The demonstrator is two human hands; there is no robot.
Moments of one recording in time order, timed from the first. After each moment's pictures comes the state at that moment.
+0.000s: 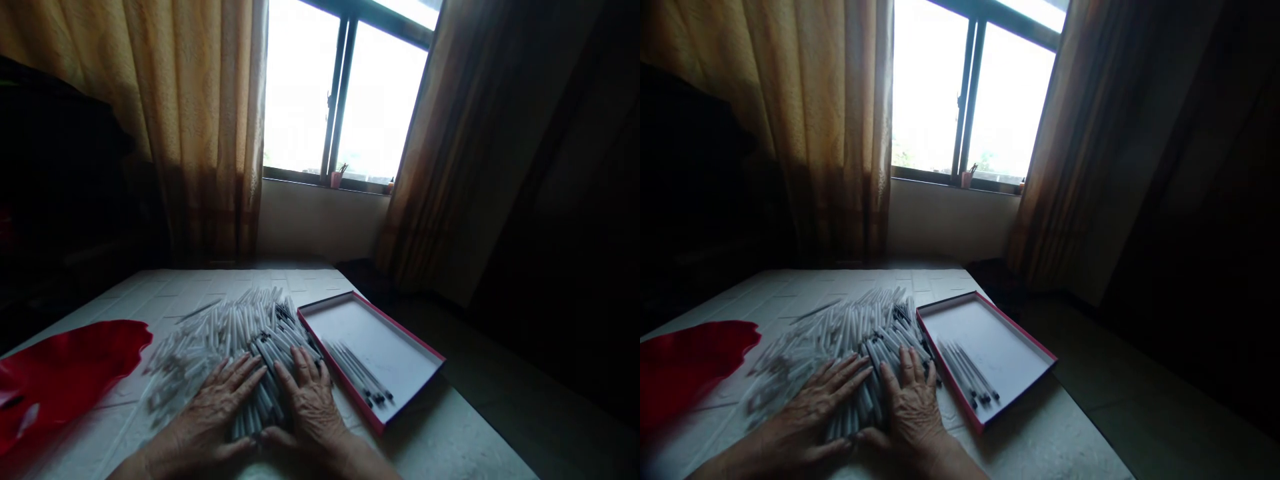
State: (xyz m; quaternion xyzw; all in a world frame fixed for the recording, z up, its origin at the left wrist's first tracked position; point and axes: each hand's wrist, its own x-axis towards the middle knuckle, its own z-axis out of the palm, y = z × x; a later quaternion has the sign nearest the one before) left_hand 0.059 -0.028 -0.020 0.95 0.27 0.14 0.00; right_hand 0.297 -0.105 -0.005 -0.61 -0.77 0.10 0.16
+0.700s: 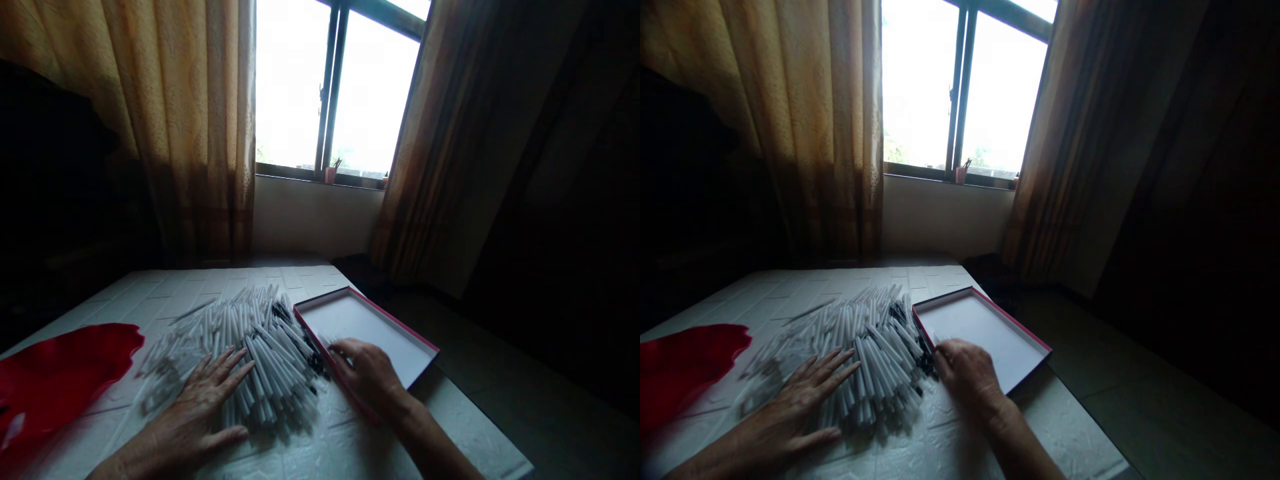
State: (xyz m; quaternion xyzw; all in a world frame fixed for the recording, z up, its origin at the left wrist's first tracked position) left_hand 0.044 -0.020 -0.009 0.95 0.27 0.14 -0.04; right_hand 0.362 -0.128 0.075 -0.74 -0.66 0.02 0.11
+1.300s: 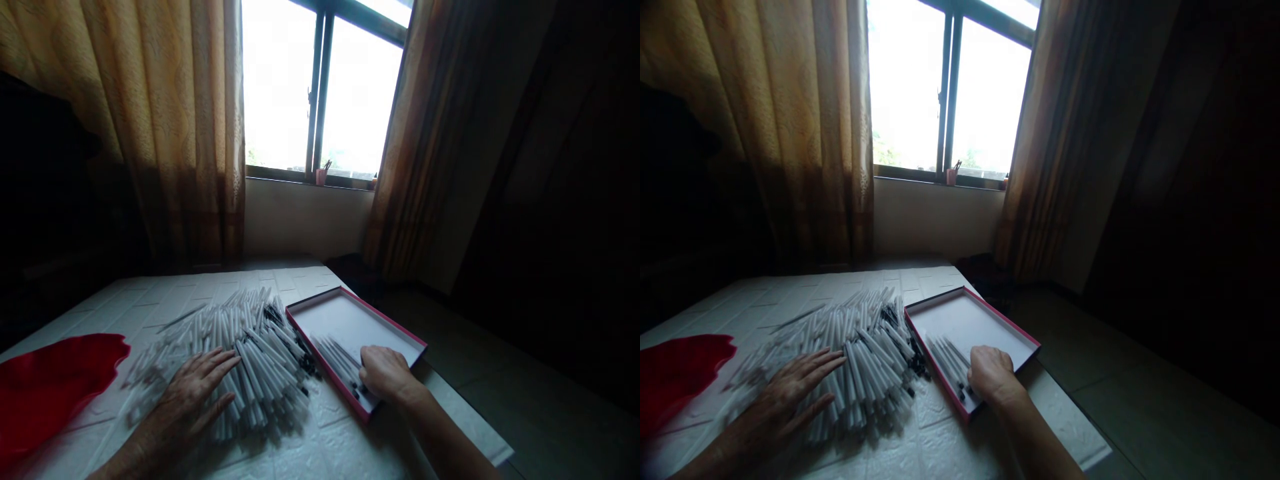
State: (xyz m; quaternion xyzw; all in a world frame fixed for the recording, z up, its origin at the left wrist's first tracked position) left_hand 0.050 -0.010 0.003 0.92 0.28 0.25 -0.10; right_hand 0.407 -0.130 0.070 -0.83 -0.55 0.04 -0.02
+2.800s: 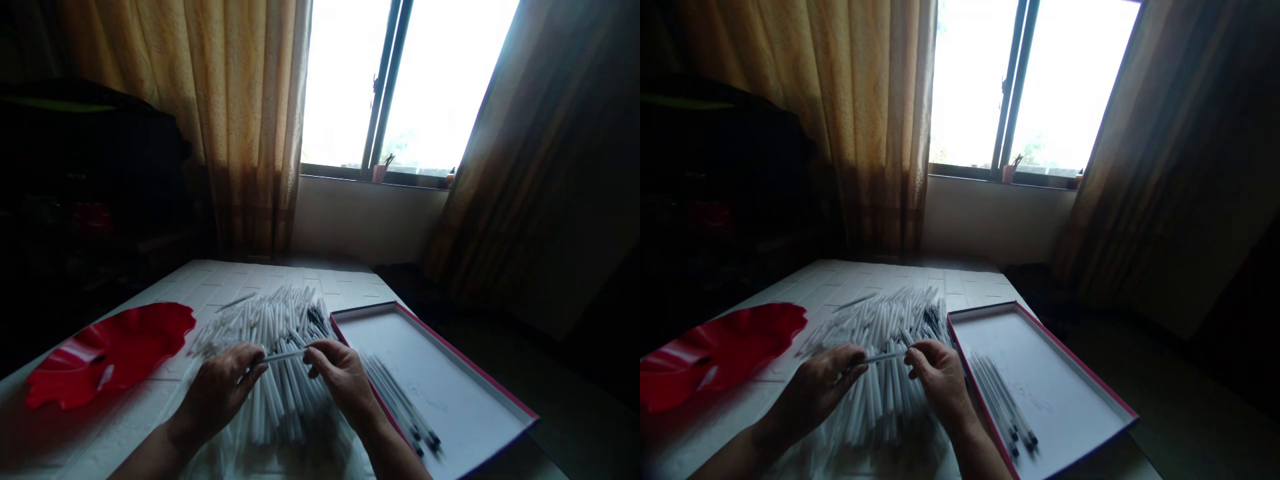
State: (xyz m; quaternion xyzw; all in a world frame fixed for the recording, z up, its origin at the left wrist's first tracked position) left_hand 0.062 -0.034 0.028 0.84 0.36 0.40 -0.07; right_hand 0.289 -0.053 0.035 -0.41 -0.49 0.47 0.61
